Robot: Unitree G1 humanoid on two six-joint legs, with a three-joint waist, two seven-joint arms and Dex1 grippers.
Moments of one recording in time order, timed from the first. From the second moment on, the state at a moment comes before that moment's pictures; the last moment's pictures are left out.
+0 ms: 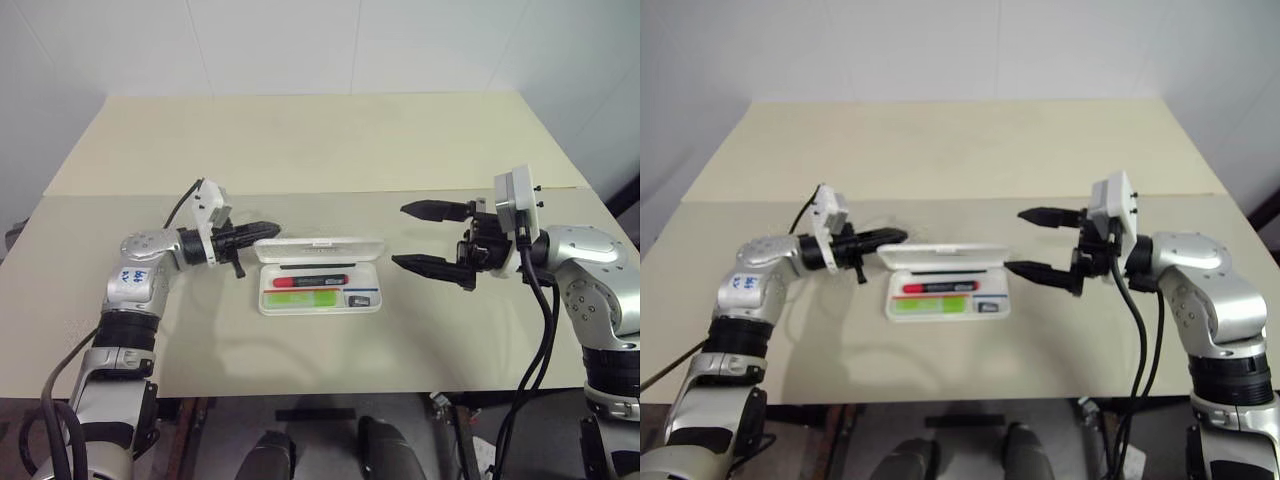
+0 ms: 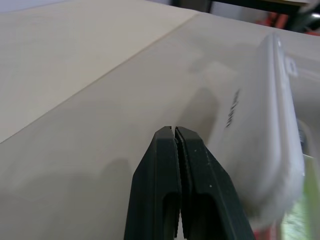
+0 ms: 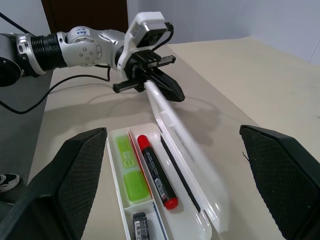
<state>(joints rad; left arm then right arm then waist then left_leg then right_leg) -0.71 0.54 0.03 0.40 -0.33 0.24 -1.09 -0.52 -0.72 -0.12 -0.19 0.64 0.50 1.14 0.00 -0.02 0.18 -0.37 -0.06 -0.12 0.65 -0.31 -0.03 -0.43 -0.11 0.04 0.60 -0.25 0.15</state>
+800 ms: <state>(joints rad) -0.68 0.57 -0.18 0.24 -0.24 0.28 -1.24 -0.51 -0.71 -0.09 -0.19 0.62 0.50 1.12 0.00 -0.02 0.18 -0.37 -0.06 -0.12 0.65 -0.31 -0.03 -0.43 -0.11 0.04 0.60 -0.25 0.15</state>
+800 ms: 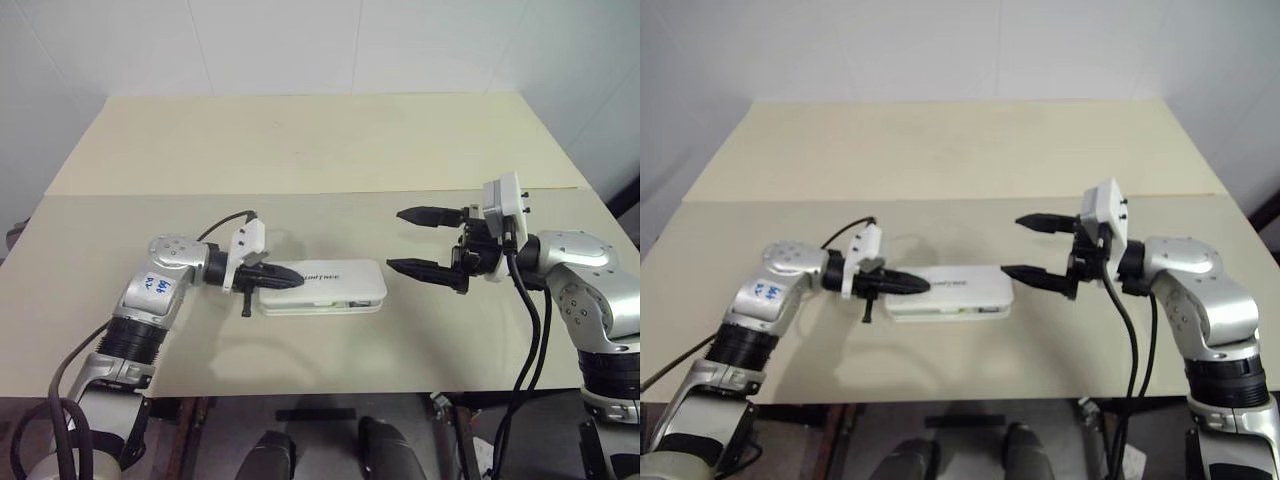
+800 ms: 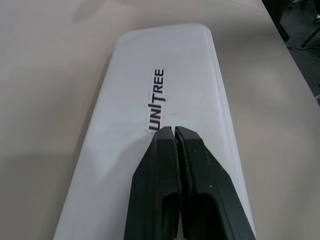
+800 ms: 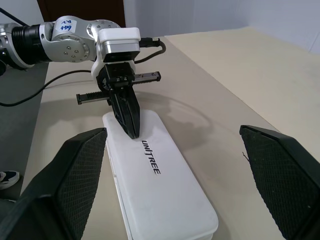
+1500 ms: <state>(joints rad) -0.73 0.53 -0.29 0.25 -0.14 0.32 -1.22 -0.49 -0.70 -0.09 -0.21 0.61 0.48 1.08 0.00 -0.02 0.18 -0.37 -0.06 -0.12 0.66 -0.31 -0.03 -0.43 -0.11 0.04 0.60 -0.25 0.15</state>
